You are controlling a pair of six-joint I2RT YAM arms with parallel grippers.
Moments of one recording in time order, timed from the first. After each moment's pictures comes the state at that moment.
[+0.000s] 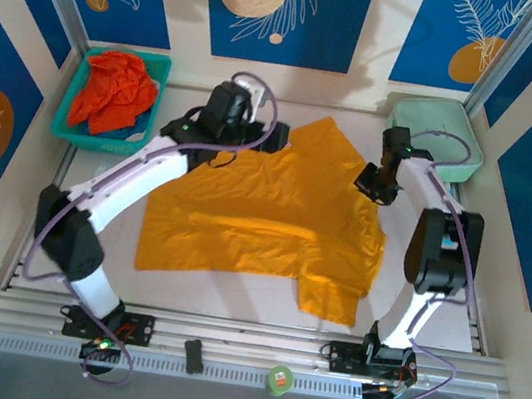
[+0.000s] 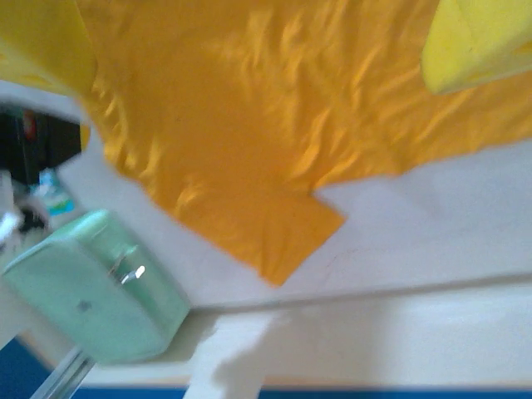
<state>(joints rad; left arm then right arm) -0.61 1.60 1.49 -0.44 -0.04 -0.34 0.05 1.88 1.45 -0.86 -0.10 0.54</state>
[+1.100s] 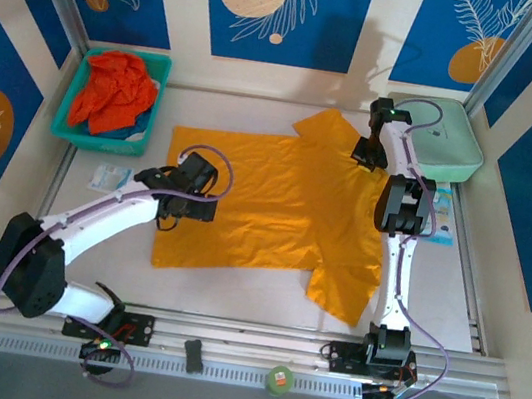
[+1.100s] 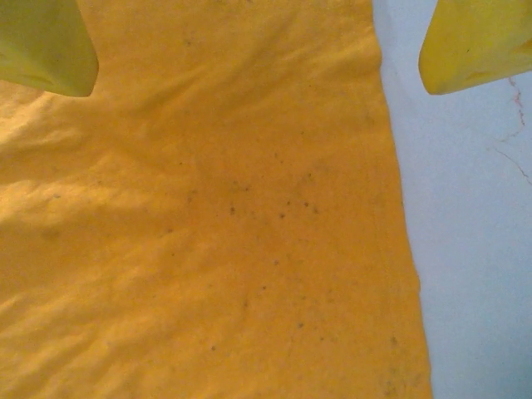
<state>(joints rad) -0.58 1.37 0.99 -0.77 -0.32 -0.45 0.04 2.64 2.49 -1.26 0.05 0.40</state>
